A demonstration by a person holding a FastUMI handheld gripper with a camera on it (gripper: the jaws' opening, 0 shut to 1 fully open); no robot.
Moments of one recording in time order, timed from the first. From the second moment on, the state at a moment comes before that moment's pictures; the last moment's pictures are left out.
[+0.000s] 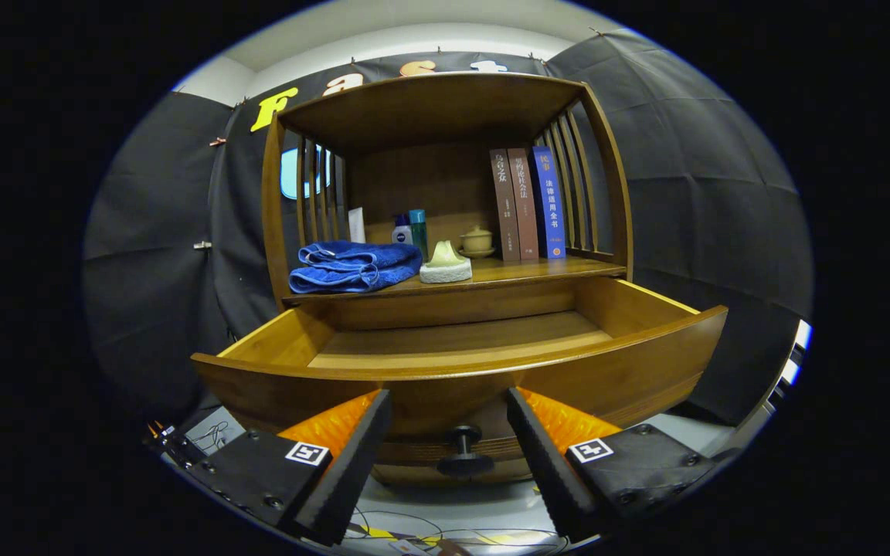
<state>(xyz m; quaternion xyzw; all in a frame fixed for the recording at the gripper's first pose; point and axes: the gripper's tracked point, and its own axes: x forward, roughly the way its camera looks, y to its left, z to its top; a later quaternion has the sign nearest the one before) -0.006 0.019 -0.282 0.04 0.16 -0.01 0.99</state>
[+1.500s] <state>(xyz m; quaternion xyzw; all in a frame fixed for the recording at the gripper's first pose) 0.162 0.018 -0.306 0.01 0.16 -0.03 0.99</state>
